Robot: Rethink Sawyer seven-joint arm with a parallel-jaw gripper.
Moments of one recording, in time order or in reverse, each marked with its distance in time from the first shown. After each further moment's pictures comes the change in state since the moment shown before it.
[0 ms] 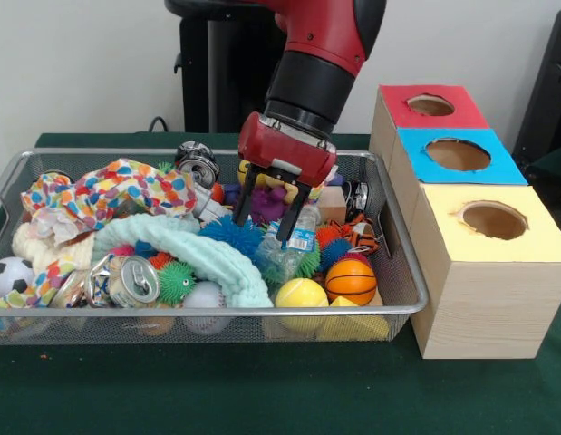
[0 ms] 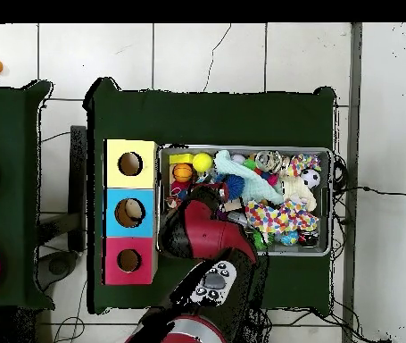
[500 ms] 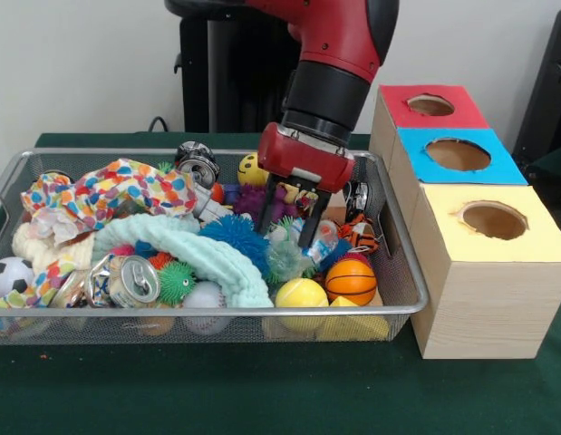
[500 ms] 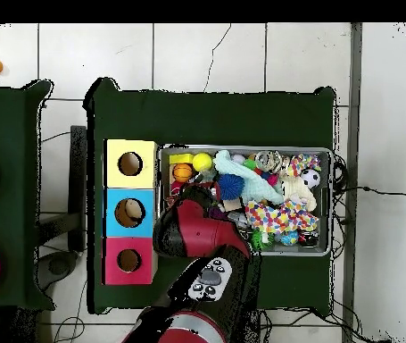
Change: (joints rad) arm -0.001 -0.004 0.043 0.002 0.000 0.000 0.000
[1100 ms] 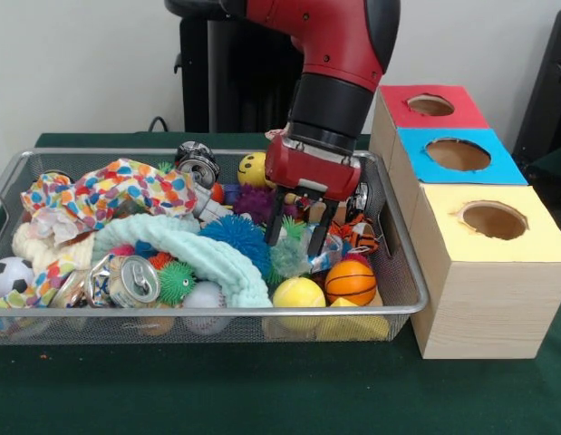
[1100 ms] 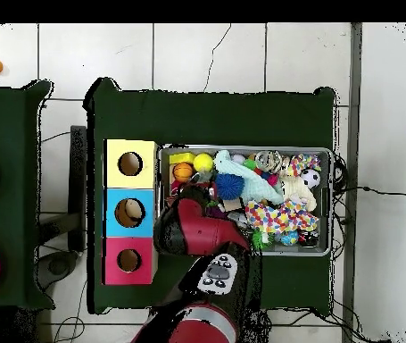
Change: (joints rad) arm -0.055 -0.002 0.073 0.010 0.000 -0.008 0.000
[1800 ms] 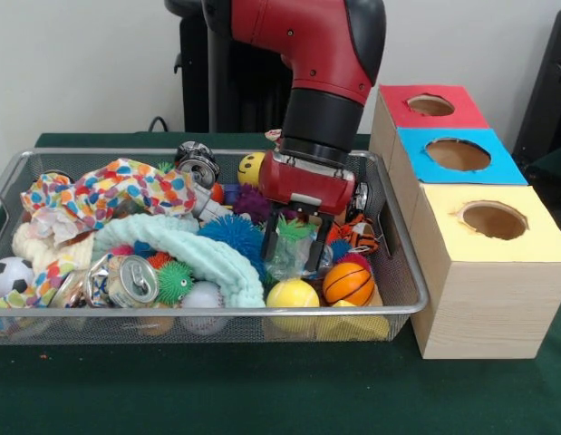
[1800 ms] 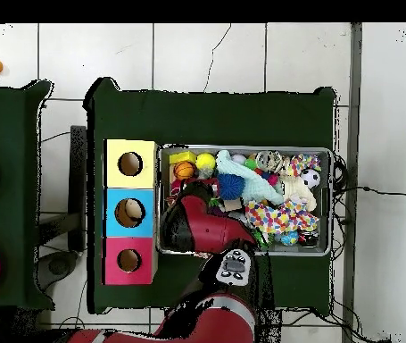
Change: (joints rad) arm -0.063 0.011 0.063 0.004 0.000 -0.077 0.000
